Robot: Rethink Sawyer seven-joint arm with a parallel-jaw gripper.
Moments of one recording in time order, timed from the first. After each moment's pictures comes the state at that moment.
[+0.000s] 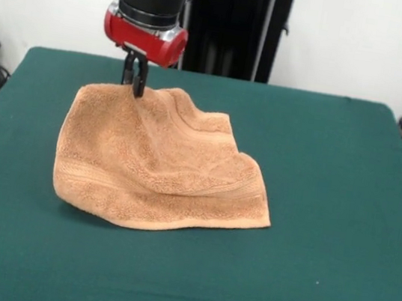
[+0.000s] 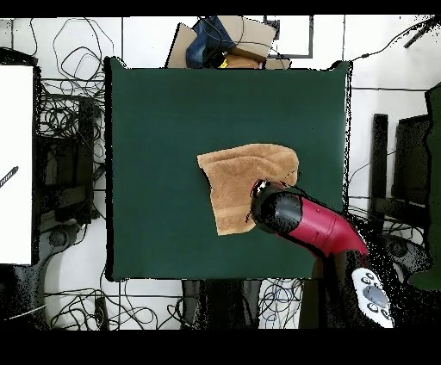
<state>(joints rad) -0.42 -0.69 -0.08 1.84 -0.03 0.34 1.67</state>
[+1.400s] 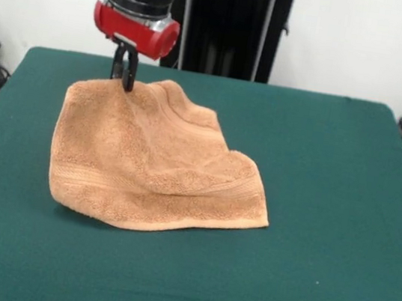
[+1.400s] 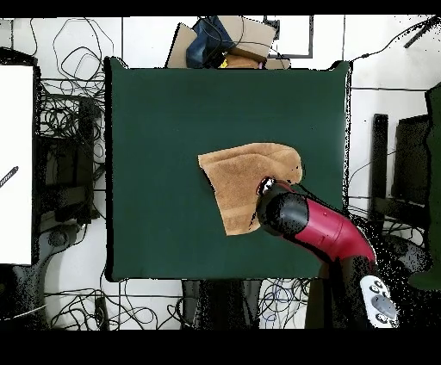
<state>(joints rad) -0.43 -0.73 -0.08 1.85 -0.02 0.30 1.67</state>
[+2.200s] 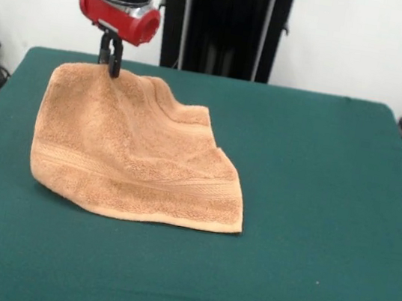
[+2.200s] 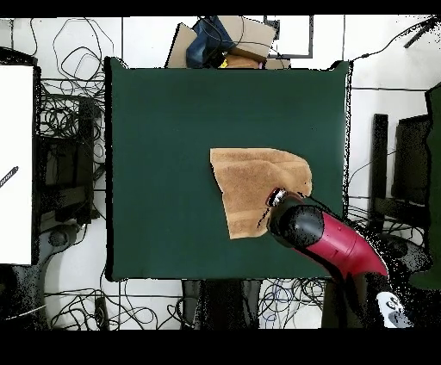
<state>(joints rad) -0.50 -0.74 -0.08 1.90 -0.02 0.30 1.67</state>
